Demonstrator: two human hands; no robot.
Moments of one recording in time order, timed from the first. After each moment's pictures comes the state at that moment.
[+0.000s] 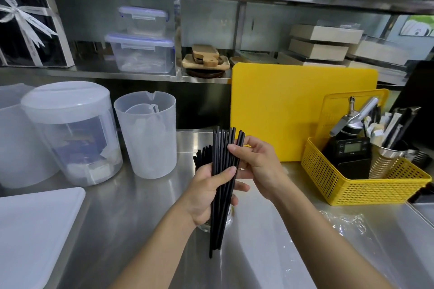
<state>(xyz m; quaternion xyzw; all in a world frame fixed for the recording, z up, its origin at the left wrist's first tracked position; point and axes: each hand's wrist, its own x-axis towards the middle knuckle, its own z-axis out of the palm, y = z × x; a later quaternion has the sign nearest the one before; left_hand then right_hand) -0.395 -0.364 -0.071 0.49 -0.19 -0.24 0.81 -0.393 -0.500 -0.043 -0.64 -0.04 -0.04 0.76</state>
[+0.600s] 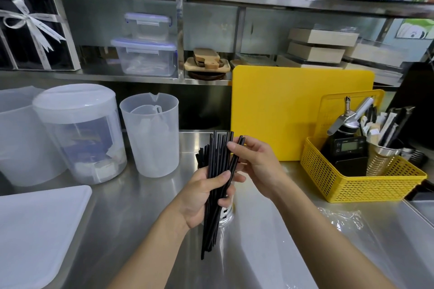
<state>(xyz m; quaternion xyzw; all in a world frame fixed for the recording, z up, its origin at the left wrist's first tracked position) -0.406 -0.347 -0.076 0.46 -0.19 -0.28 0.82 -0.407 -0.492 -0.038 -0.65 -0.07 -0.04 0.76</state>
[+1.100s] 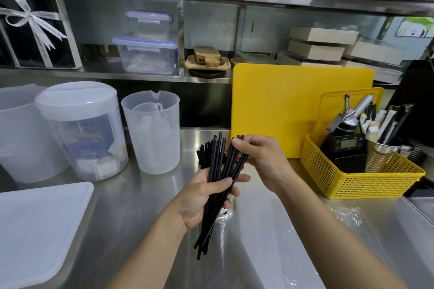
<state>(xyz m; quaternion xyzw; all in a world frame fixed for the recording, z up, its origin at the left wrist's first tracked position) -0.412 -0.340 -0.082 0.49 -0.21 -0.29 0.79 -0.416 -0.497 -0.029 -0.69 -0.06 -0.07 0.72</state>
